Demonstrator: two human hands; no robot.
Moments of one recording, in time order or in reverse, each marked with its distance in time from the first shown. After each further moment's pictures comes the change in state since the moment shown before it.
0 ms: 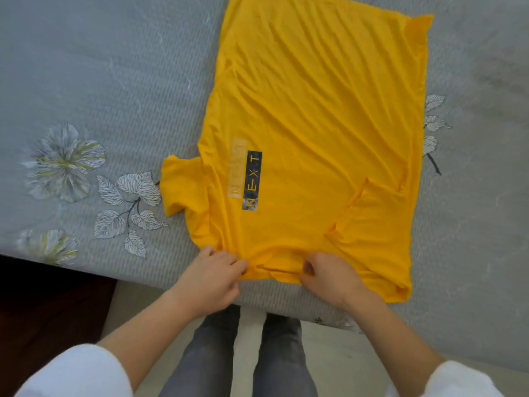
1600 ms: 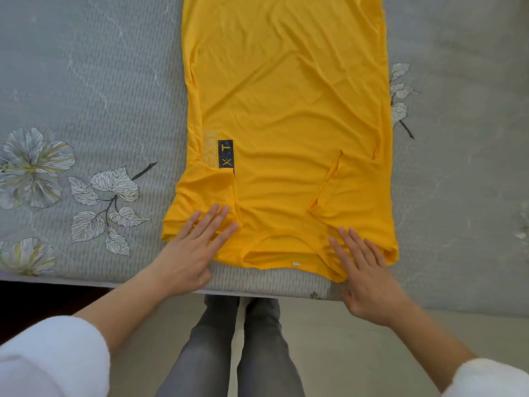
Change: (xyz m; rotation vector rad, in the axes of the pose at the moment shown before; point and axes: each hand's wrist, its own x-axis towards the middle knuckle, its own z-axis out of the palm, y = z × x) left_hand 0.000 -0.030 0.001 0.216 -0.081 0.105; right_hand -0.069 0.092 0.058 -0.326 0.323 -0.143
